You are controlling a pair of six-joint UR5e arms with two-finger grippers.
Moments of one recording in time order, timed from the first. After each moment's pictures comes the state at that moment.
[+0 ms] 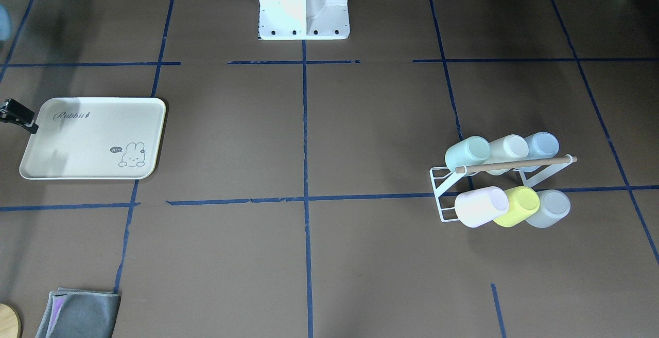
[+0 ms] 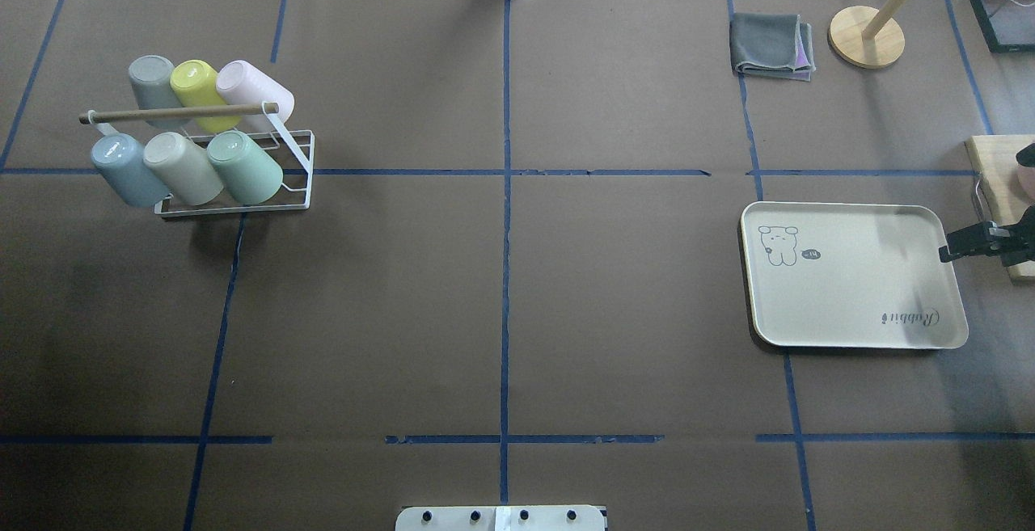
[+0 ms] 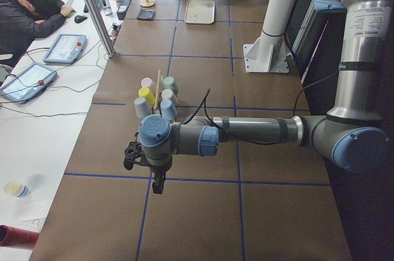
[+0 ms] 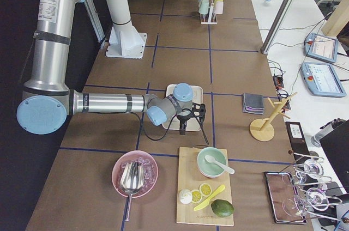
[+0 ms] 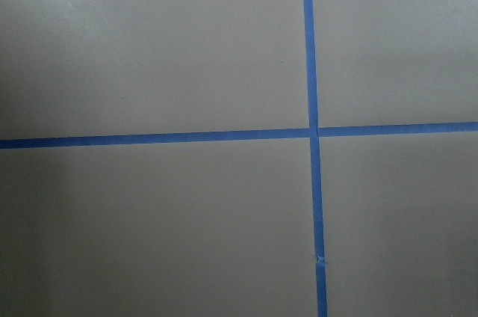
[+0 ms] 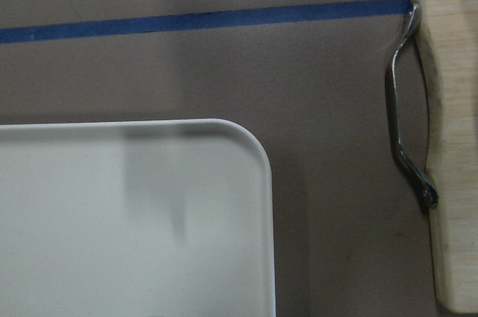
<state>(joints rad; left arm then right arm) -1.63 -1.59 -1.56 -1.61 -2.34 0.05 1.07 -1.75 1.64 -0.92 2.23 0.78</state>
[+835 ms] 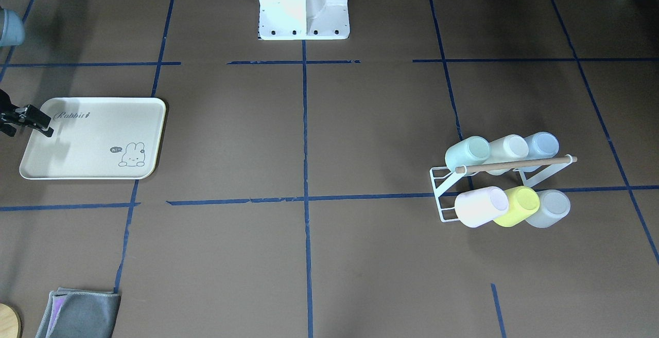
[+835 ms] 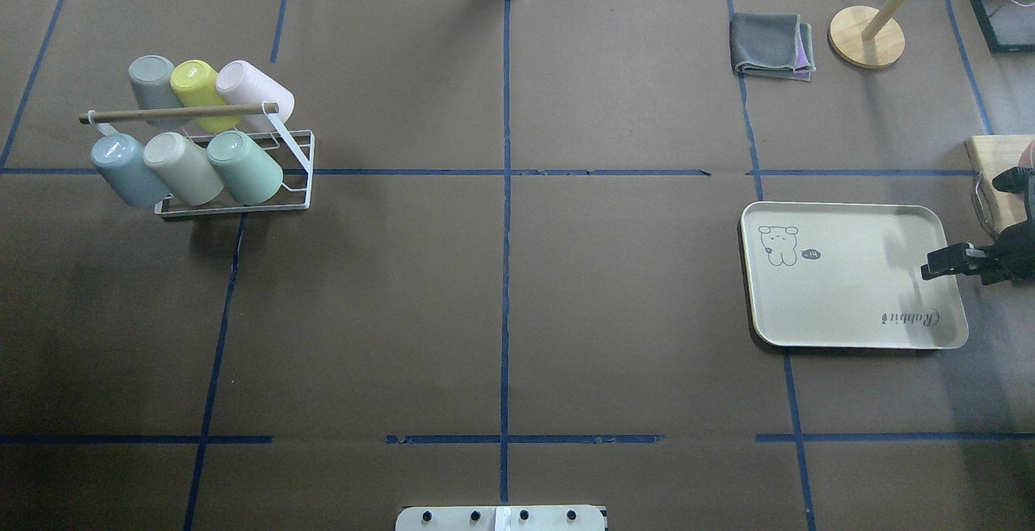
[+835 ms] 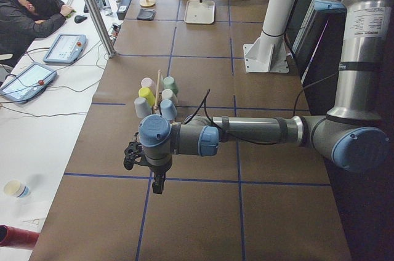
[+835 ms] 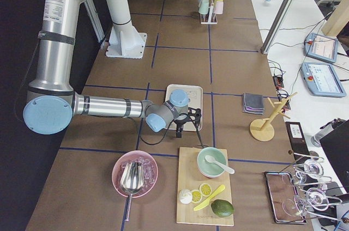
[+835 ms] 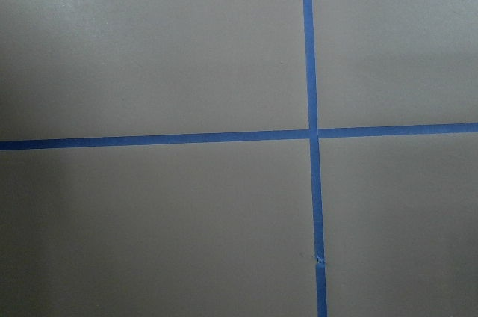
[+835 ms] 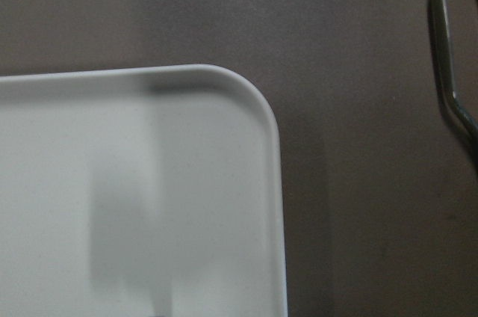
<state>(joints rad) -1.63 -1.59 -1.56 -1.62 -2.34 0.04 1.00 -1.74 1.56 -0.82 2.19 0.87</state>
